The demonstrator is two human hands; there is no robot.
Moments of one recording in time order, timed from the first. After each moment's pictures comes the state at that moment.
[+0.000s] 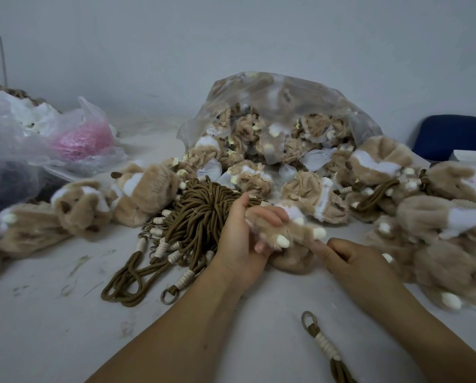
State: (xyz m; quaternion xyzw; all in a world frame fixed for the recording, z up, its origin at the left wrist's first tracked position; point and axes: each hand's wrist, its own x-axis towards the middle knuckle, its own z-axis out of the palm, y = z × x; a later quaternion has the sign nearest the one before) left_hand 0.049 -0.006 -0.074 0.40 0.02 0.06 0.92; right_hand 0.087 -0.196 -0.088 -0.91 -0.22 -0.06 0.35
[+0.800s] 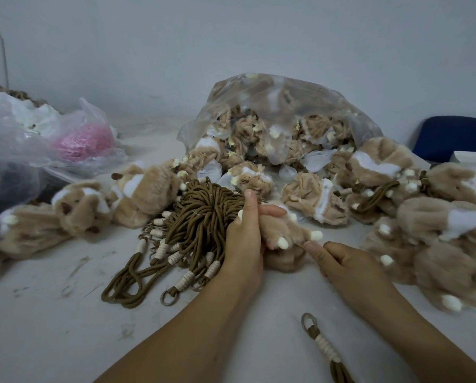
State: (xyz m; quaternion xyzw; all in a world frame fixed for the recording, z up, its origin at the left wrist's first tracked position) left_hand 0.057 -0.019 -0.086 0.54 0.10 0.22 0.80; right_hand 0.082 -0.186 -0.089 -0.90 -0.21 -0.04 0.38
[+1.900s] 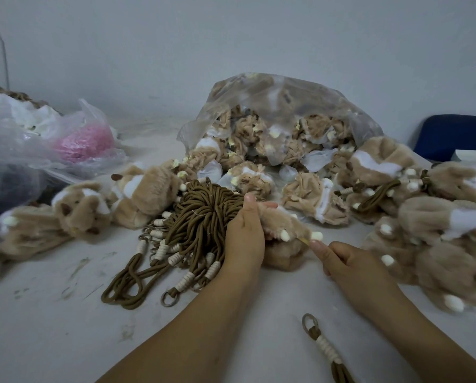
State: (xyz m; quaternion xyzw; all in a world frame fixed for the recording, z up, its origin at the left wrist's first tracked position) left_hand 0.061 -0.013 -0.090 0.64 0.13 0.27 0.71; right_hand 0.084 -0.189 -0.089 -0.91 -0.18 -0.04 0.38
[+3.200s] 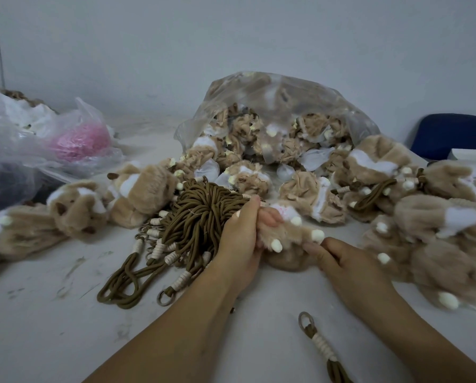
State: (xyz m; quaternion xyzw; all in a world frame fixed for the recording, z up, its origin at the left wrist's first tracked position) left_hand 0.054 -0.014 -0.075 0.52 0.07 0.16 0.83; right_hand 0.082 -0.188 -0.090 -0.91 -0.22 -0.08 0.35
